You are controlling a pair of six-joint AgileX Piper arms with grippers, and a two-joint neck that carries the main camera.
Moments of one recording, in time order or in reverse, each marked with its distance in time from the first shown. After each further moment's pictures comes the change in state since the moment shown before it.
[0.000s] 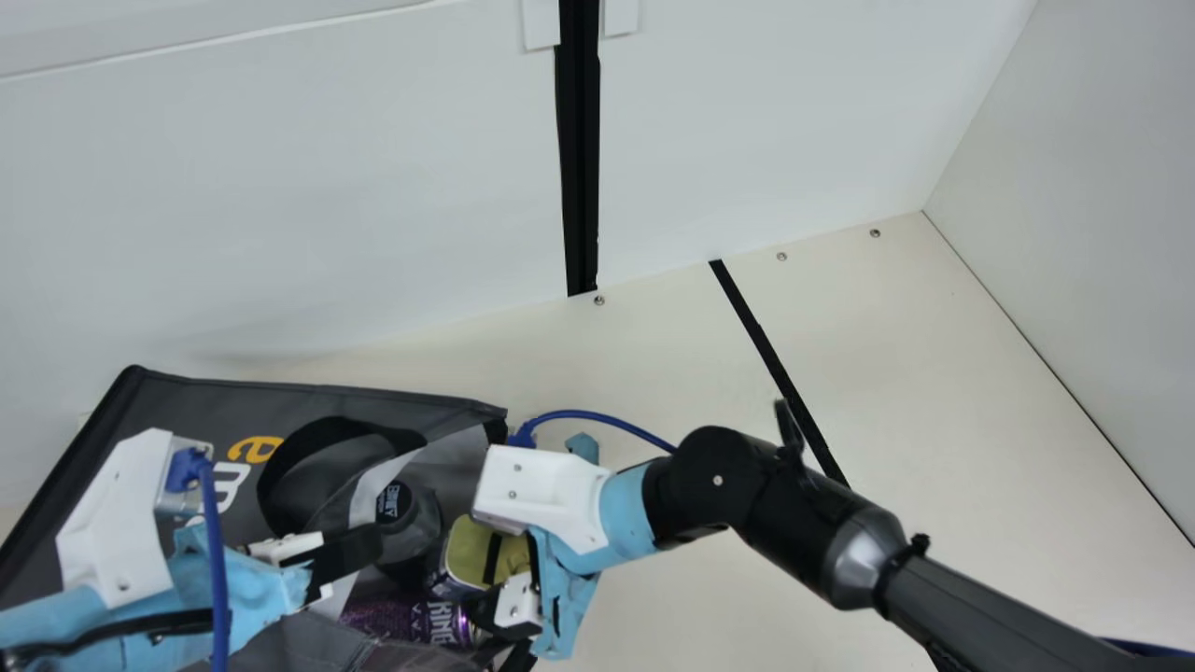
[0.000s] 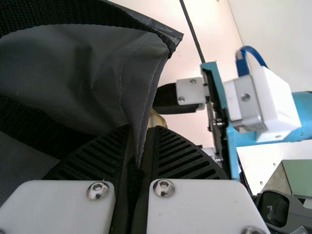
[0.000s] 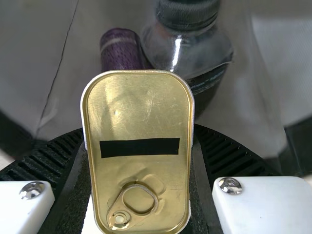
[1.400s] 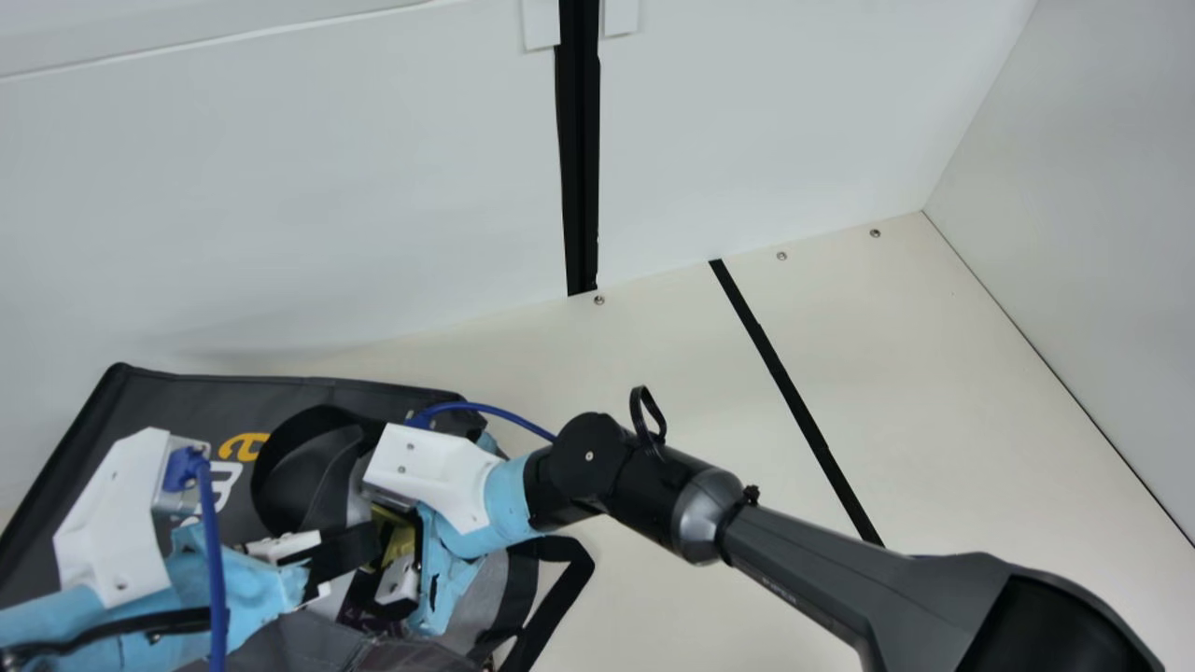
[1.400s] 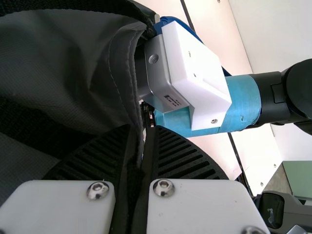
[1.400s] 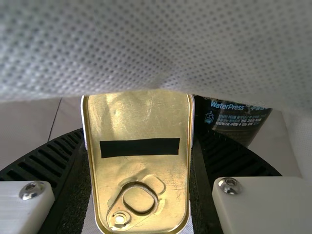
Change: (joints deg) left arm 0.0 0.0 0.0 0.0 0.0 0.0; right arm 7.0 13.8 -11.4 12.0 -5.6 -1.7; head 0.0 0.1
